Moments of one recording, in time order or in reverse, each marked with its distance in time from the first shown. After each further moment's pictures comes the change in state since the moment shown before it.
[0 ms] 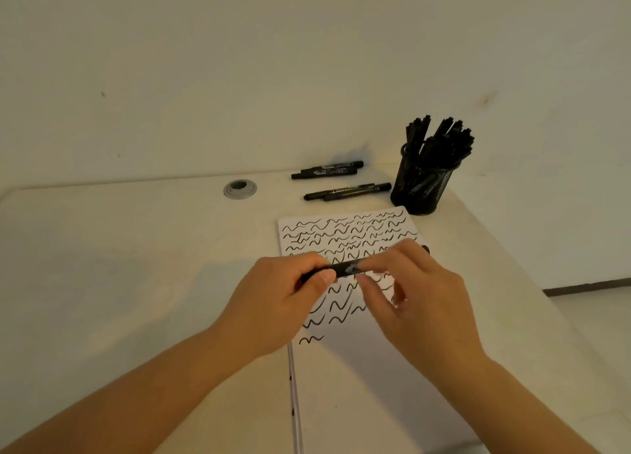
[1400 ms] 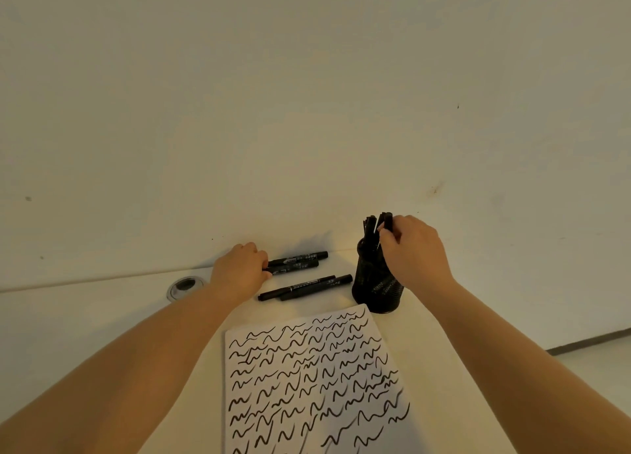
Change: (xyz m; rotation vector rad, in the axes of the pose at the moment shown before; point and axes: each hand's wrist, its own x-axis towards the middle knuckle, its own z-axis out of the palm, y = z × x) left_hand 0.234 -0.118 -0.004 0.790 0.020 -0.090; right_hand 0.167 0.140 -0.004 -0.159 0.009 0.381
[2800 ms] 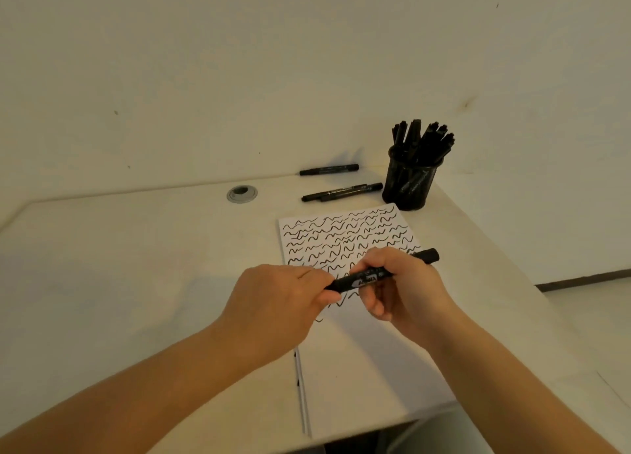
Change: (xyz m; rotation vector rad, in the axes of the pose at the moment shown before) left_hand -0.265 0.071 -0.095 -0.197 0.226 0.424; right_hand -0.200 -0.070 -0.016 1.300 -0.618 0.574
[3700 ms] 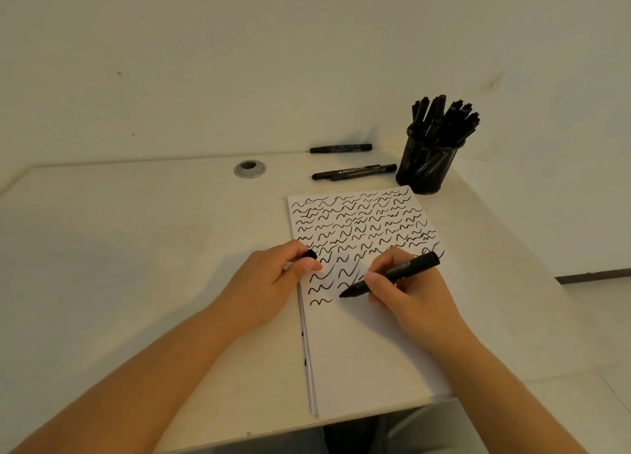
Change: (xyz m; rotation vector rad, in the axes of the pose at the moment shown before) left_hand -0.021 -0.040 0.045 -0.647 -0.098 -0.446; right_hand -0.006 0.044 -0.020 -0.654 0.087 -0.367
